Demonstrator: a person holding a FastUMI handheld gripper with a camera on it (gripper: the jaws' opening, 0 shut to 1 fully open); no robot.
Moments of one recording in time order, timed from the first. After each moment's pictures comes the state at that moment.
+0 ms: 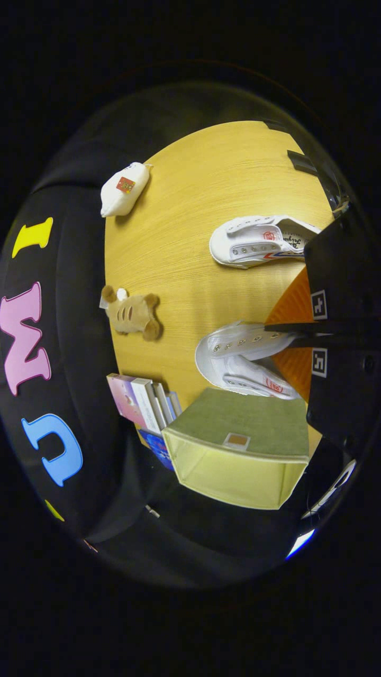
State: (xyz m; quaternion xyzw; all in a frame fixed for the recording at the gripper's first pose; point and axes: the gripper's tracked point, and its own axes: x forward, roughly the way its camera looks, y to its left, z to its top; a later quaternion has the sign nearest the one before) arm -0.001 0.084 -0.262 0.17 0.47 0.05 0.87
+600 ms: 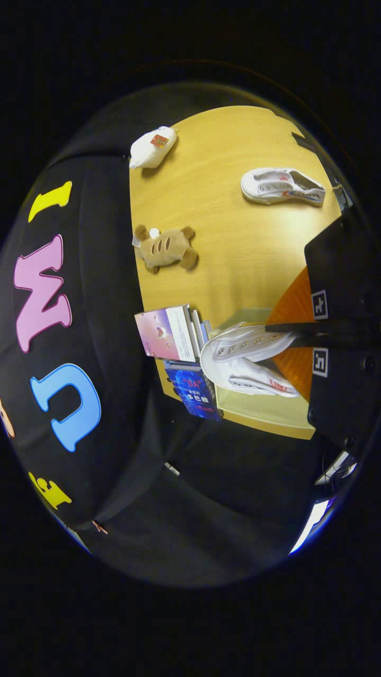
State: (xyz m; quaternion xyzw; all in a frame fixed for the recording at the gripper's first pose) arm 0.057 0.212 -0.165 0.23 0.44 0.11 0.86
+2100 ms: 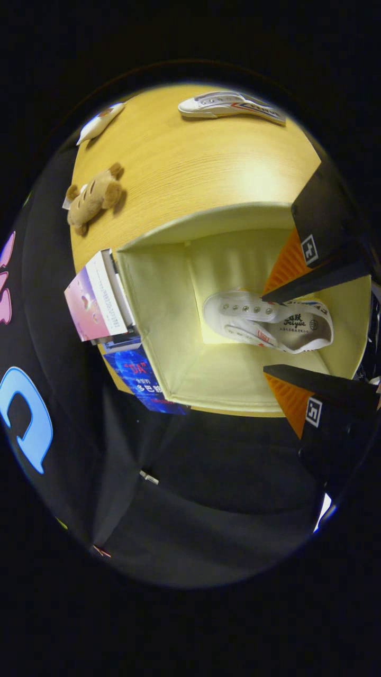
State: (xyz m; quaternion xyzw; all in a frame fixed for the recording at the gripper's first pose) arm 0.051 0.342 -0.250 0.28 0.52 0.13 0.80
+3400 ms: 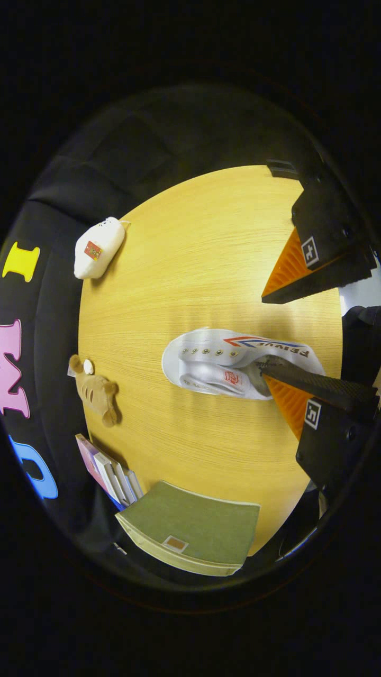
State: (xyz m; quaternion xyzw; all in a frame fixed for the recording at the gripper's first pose) arm -0.078 -0.078 -0.385 0.05 0.54 -0.03 0.84
